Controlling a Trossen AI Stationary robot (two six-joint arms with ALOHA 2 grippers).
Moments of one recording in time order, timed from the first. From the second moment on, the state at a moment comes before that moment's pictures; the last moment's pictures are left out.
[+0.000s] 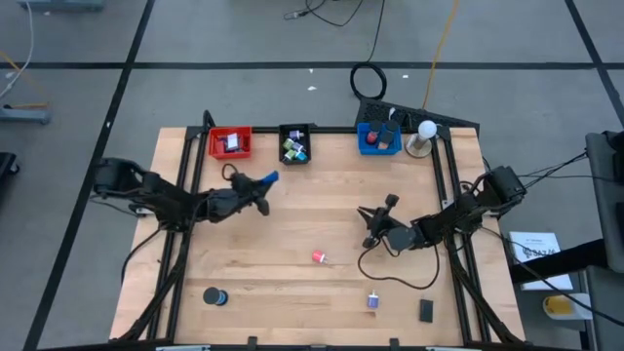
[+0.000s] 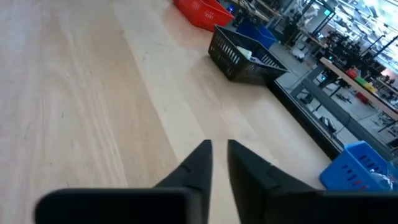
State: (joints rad) left arm 0.03 1.42 0.16 0.98 -0.64 -0.46; right arm 0.36 1.66 0.30 0.89 0.96 -0.09
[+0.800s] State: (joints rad) left arm 0.45 1.04 0.45 -0.16 -0.85 -0.45; right arm 0.36 1.66 0.30 0.89 0.94 -0.08
